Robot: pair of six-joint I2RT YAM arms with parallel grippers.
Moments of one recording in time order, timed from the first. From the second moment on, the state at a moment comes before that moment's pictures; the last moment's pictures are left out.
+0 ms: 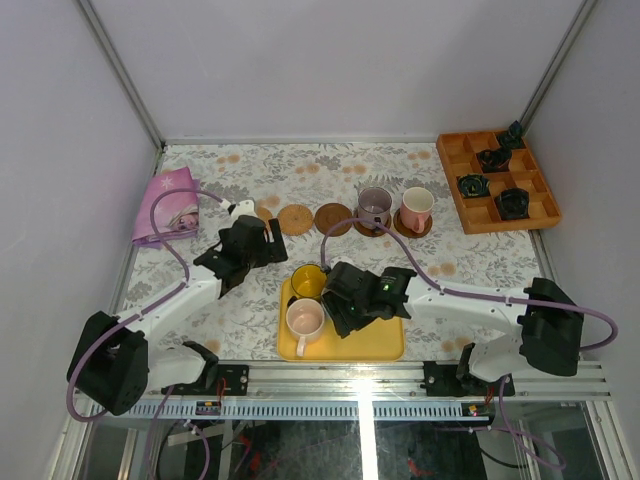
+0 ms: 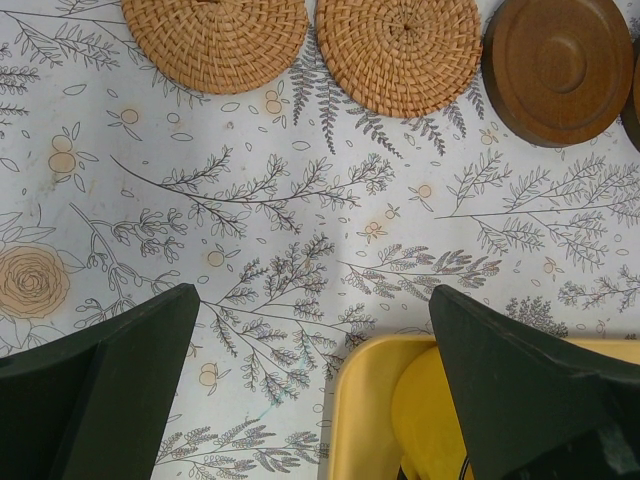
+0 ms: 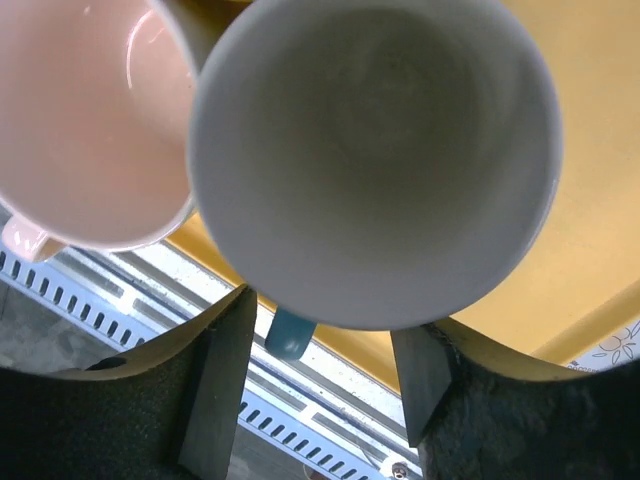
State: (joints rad) left arm -0.50 1.20 0.68 -0.22 -0.28 -0.58; right arm 1.15 1.41 0.96 -0.67 0.04 0.57
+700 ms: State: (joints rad) left arm -0.50 1.23 0.68 -0.22 -0.27 -0.57; right arm 1.16 1.42 0.99 -0.75 0.15 0.65
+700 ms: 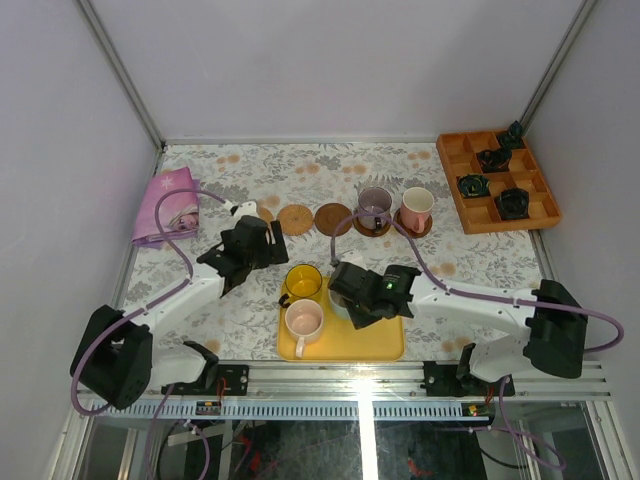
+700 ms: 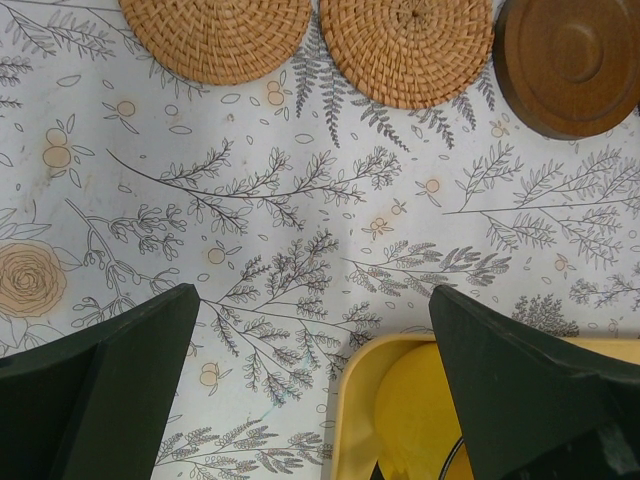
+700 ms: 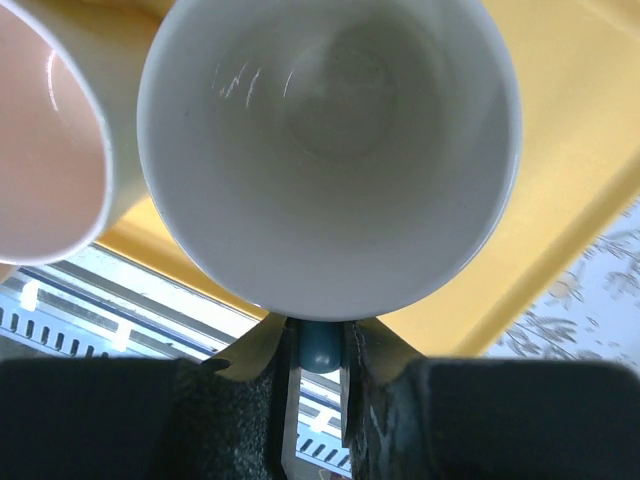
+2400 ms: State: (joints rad) left arm -0.50 1.32 0.76 -0.22 -0.41 -0.46; right arm 0.79 2.06 1.78 -0.80 0.32 0.58
